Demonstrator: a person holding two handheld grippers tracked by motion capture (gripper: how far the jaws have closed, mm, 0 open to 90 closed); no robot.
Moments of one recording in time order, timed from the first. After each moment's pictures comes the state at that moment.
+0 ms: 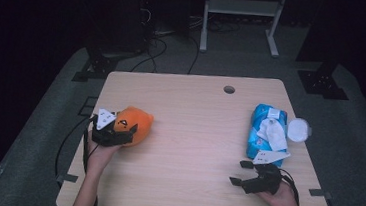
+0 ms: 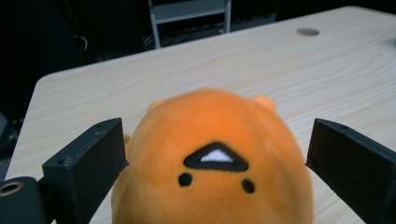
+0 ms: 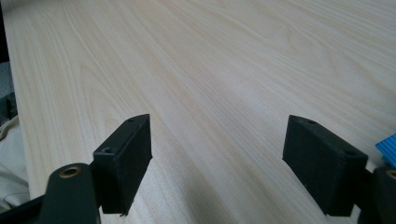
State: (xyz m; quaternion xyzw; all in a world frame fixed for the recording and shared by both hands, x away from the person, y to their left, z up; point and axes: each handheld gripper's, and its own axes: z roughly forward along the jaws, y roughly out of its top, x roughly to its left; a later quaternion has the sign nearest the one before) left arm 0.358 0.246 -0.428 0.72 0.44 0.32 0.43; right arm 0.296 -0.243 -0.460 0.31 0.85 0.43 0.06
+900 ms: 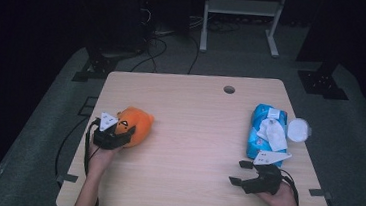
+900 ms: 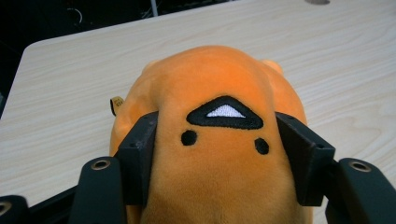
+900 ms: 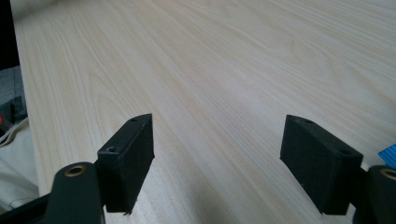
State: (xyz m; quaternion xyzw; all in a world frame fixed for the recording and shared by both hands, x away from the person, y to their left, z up) left arm 0.356 0.247 -0.437 0.72 0.46 0.30 0.42; right arm 0.293 -0.243 -0.457 0.30 0.84 0.44 0.06
